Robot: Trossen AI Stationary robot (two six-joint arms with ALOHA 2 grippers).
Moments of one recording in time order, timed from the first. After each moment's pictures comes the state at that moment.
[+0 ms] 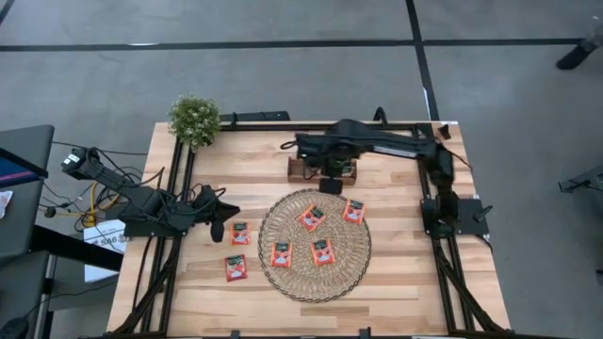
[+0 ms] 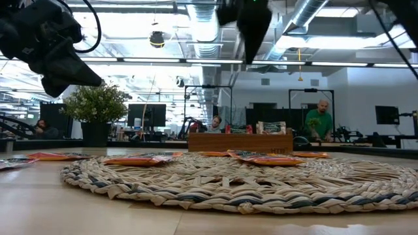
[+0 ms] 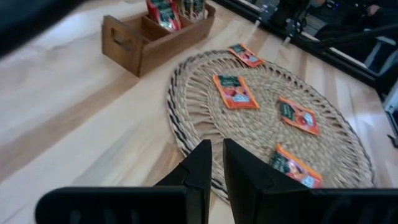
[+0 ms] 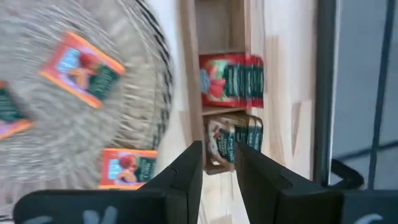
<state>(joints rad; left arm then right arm) -0.46 0.56 0.23 -0.17 -0.67 -0.73 -0.15 2.01 2.11 -1.55 0.24 -0.08</state>
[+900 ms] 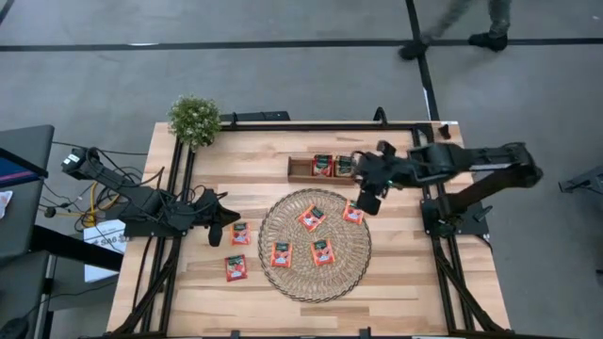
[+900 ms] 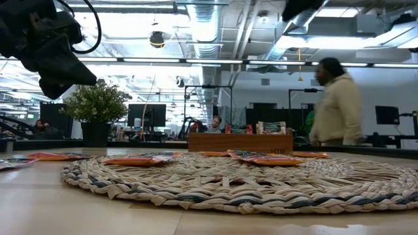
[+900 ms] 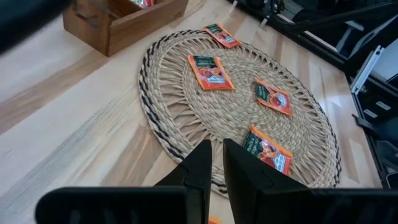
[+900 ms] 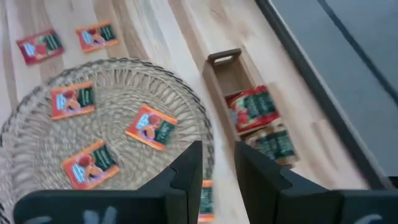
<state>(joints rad) -0.46 0.56 0.23 -0.16 -0.55 -0.75 0.12 1.31 1.46 -1.10 0.37 0.28</state>
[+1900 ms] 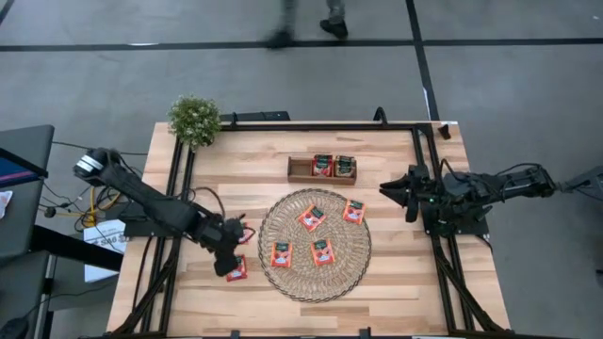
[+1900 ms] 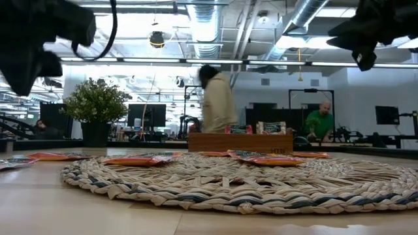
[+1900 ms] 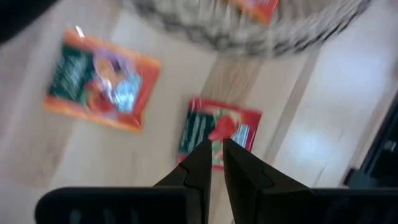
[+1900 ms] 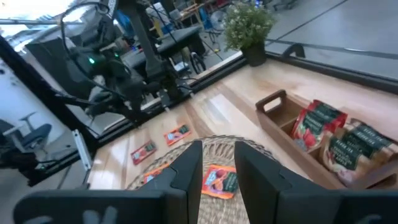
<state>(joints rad) -0.47 1.24 0.80 -0.73 0.00 -0.95 0.21 0.31 0.36 -0.24 0.37 0.48</state>
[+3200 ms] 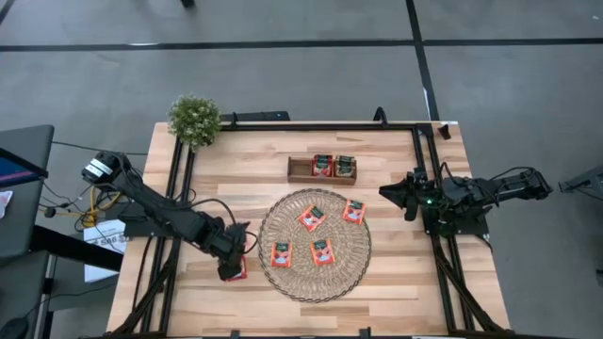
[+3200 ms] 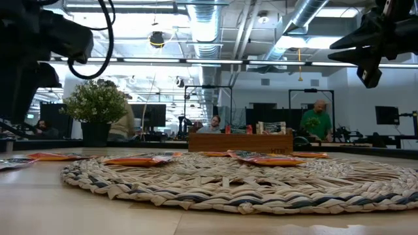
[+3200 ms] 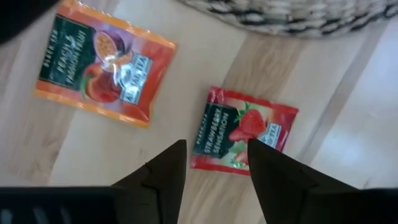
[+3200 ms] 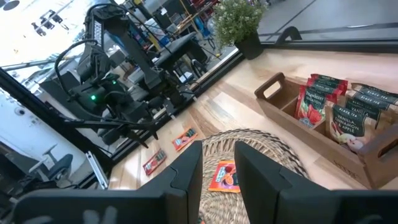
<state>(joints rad) -0.51 1.38 0.80 -0.73 -0.02 -0.98 0.22 0.19 0.22 -0.18 0.40 0.65</state>
